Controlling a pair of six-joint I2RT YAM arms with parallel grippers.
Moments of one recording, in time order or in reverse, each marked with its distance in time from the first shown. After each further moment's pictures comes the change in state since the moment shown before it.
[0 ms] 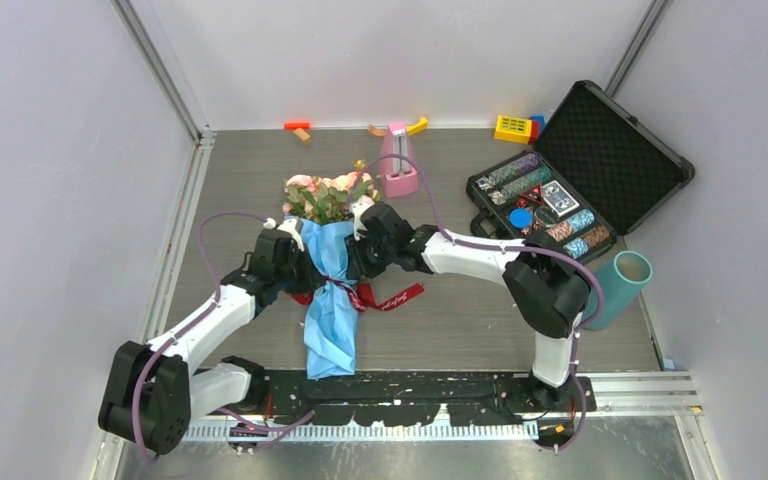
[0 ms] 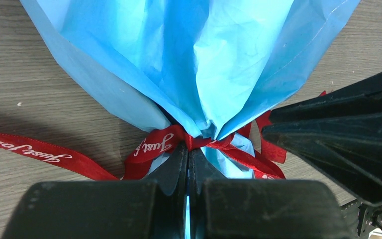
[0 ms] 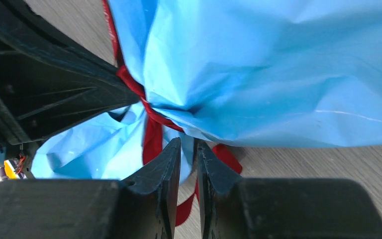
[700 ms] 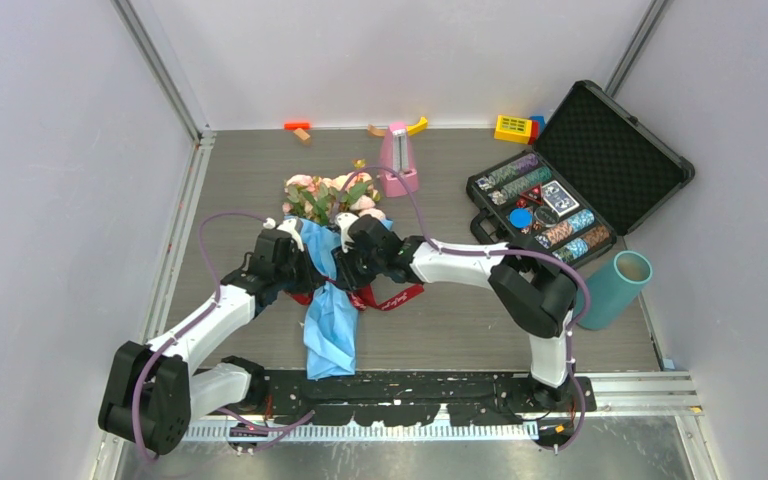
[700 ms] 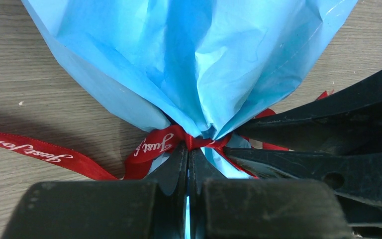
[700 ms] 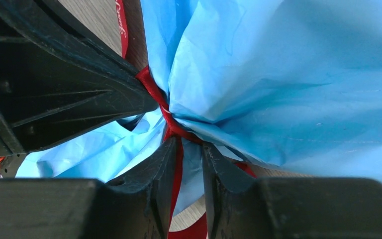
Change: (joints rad) left arm 0.002 -0.001 0.000 -0.002 0.001 0.000; right arm 0.072 0.055 0.000 0.087 0.034 -0.043
